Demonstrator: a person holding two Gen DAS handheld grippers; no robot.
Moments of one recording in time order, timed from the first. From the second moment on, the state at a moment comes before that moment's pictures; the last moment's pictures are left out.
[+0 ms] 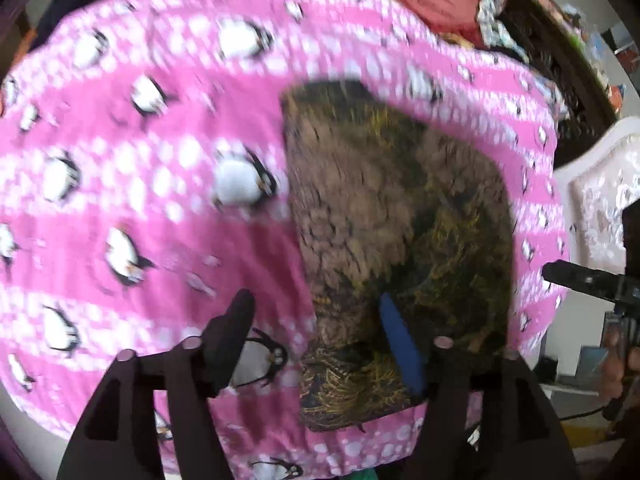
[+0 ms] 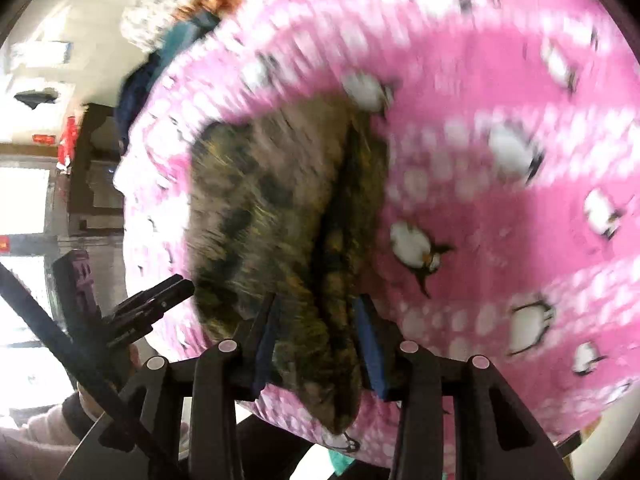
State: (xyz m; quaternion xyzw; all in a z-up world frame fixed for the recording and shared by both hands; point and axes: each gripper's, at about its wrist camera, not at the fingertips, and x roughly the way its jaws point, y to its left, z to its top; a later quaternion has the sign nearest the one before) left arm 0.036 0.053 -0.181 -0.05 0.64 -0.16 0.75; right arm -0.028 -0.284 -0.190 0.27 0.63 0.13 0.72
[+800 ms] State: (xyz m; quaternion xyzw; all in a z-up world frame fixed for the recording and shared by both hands) left arm 0.041 0.043 -0.067 0.00 0.55 -0.10 0.83; right arm -0.018 -0.186 -0.125 0.08 0.61 0.10 0.78
